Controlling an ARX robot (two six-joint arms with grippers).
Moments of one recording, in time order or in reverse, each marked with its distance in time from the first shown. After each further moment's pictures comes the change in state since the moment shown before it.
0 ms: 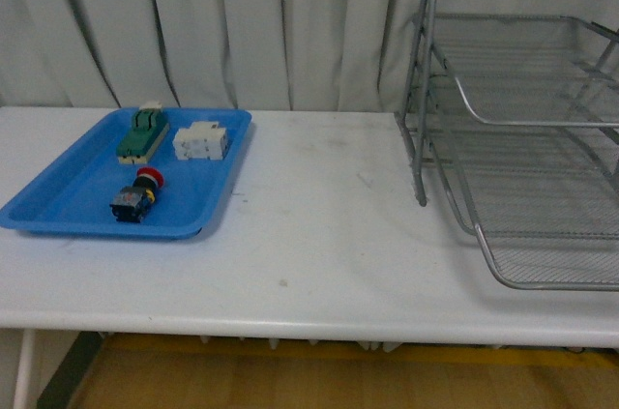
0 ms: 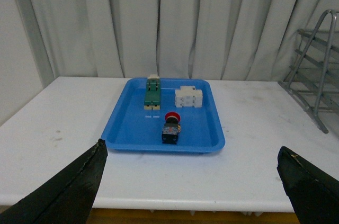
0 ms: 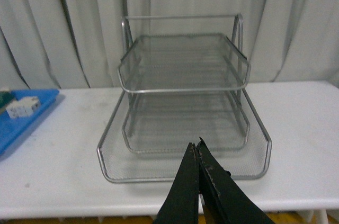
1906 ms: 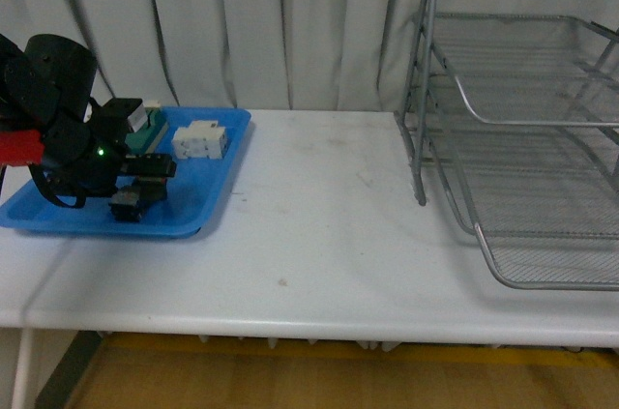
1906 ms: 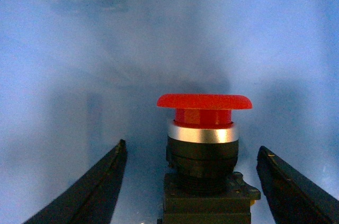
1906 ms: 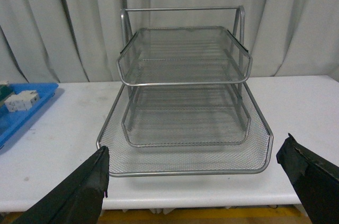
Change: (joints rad) left arm 0.045 2.475 1.719 -0.197 0.098 0.100; right arm 0.000 0.000 0.000 -0.018 0.000 -0.003
